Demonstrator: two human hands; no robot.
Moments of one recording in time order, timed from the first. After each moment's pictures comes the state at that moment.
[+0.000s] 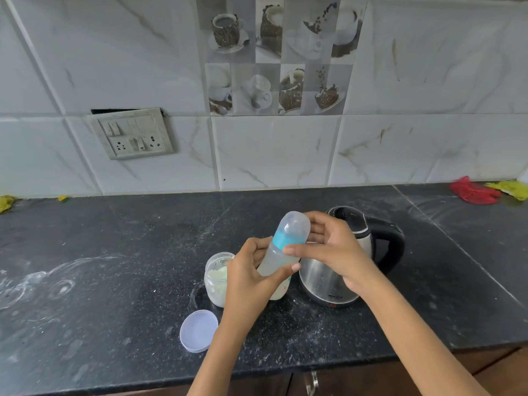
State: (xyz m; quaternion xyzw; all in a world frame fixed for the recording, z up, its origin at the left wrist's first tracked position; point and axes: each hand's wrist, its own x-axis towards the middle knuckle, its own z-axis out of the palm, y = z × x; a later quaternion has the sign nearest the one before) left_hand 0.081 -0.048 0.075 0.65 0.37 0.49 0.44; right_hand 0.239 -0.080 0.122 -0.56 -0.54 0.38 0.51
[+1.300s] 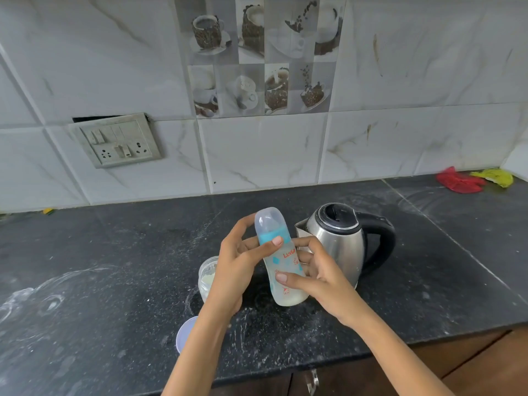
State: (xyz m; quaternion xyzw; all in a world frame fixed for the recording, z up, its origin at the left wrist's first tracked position) left_hand 0.076 -0.037 0.114 0.61 0.29 0.43 0.60; right_hand 0.229 -0.106 0.080 -0.54 -0.51 0.43 0.51
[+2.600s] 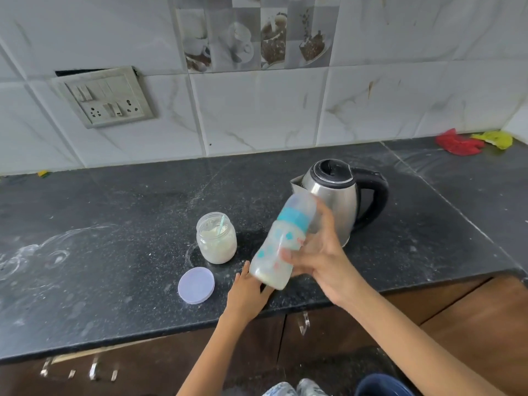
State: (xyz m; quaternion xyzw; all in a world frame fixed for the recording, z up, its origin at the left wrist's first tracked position) left_hand 0.072 -0.061 -0.077 0.80 0.50 0.06 0.32; right_hand 0.219 -0.140 0.065 -0.44 -0.36 0.53 0.62
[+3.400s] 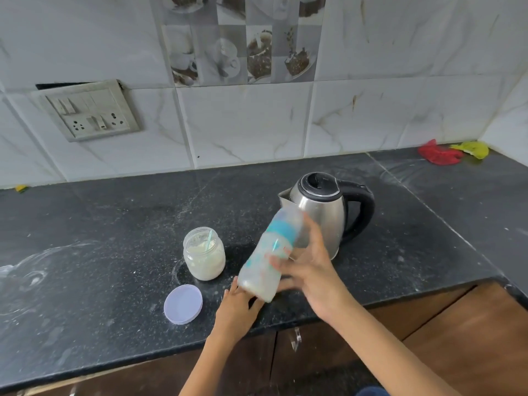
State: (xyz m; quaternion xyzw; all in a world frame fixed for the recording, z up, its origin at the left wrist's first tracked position) left_hand 0.067 -0.058 -0.093 0.83 0.46 0.06 0.29; right_hand 0.215 -0.140 0.061 -0.47 -0.32 0.53 0.63
